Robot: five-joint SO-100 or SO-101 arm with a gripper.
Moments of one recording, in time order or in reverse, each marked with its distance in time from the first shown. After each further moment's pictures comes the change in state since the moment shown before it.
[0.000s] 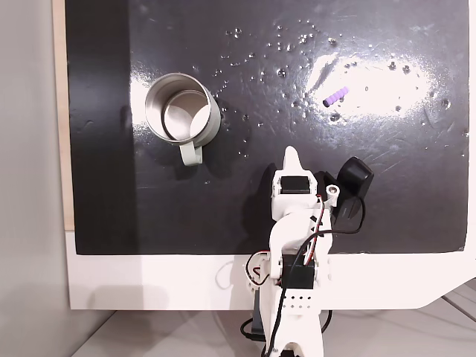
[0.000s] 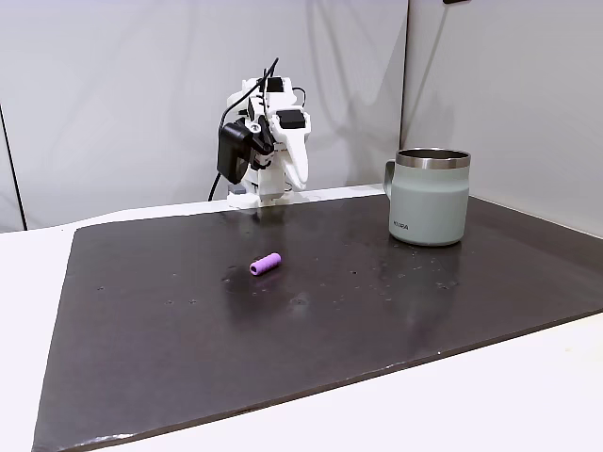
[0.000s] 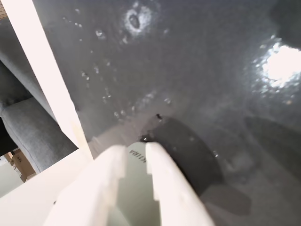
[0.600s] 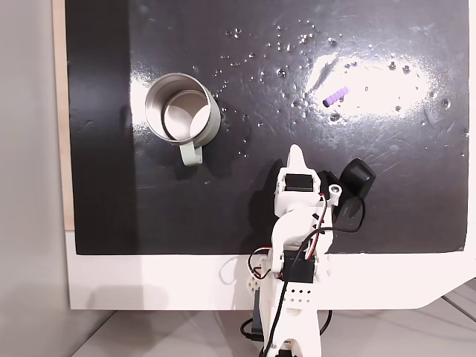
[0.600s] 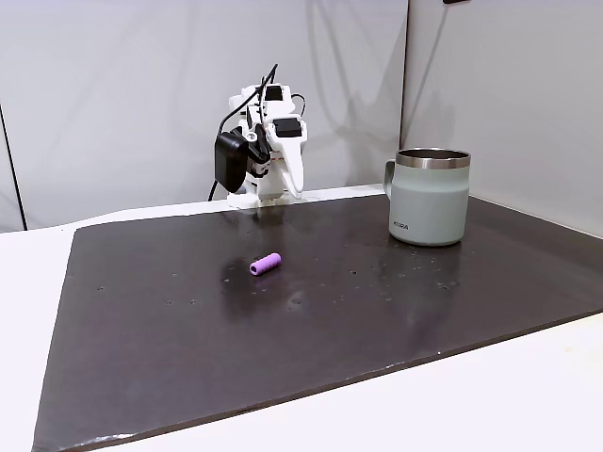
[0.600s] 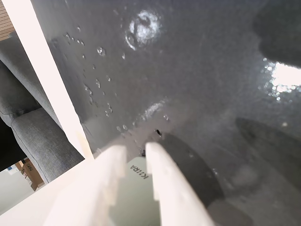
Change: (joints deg) arm 2.9 0.3 6.1 -6.4 1.0
